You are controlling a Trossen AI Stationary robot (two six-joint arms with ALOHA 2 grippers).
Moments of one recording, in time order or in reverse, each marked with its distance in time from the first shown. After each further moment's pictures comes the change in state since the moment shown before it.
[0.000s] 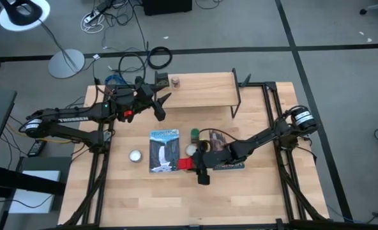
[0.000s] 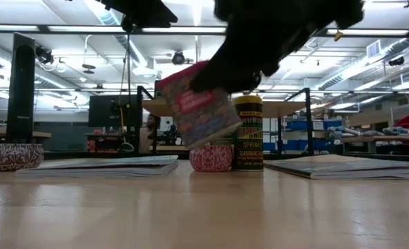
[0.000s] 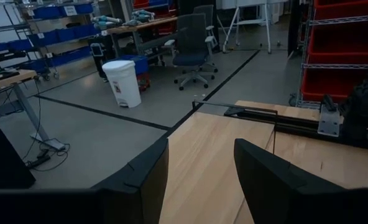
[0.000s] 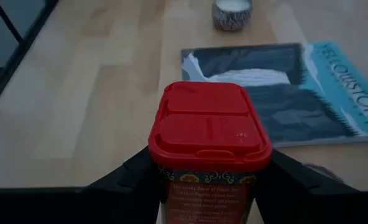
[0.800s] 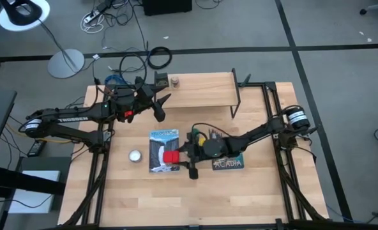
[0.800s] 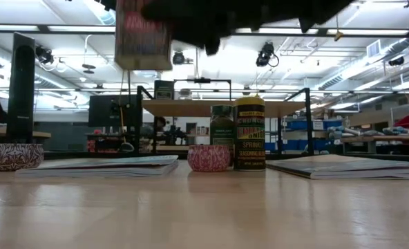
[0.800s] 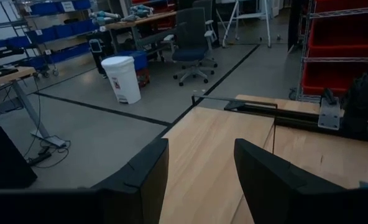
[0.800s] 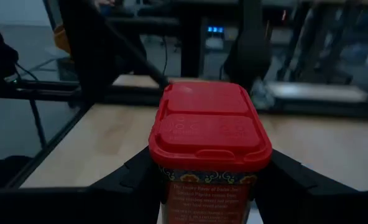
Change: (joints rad) left arm -0.001 0.000 0.000 -0.022 0.000 0.000; right arm -0.088 0.031 0.038 0.437 -0.072 -0.237
